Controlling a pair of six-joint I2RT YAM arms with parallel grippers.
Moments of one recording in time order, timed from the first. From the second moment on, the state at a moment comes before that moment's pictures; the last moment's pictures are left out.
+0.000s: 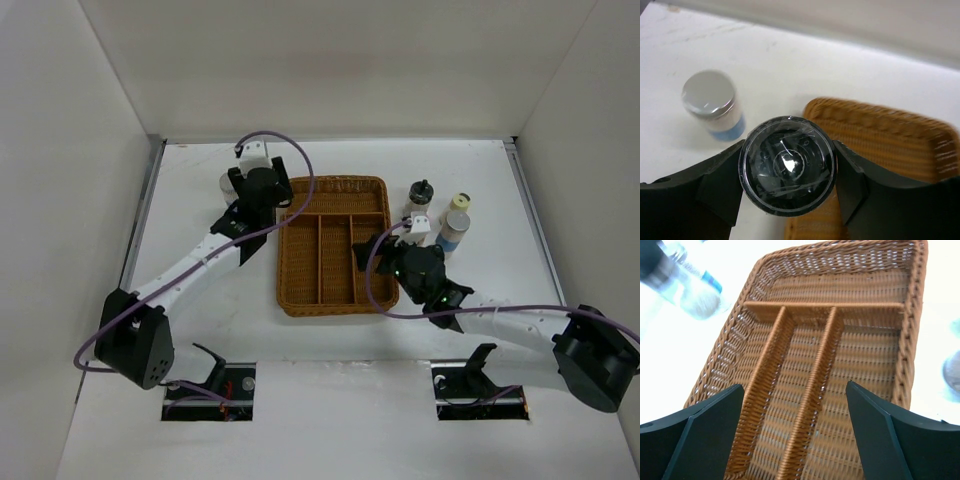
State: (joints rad) left arm -0.50 1.35 0.96 0.05 -0.60 -0.37; right arm 0.83 1.17 0.47 0.51 0.40 0.48
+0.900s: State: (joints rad) left arm -0.53 1.90 1.32 0.14 -0.47 -0.31; right arm 0.79 1.13 0.44 0.51 0.39 0.51
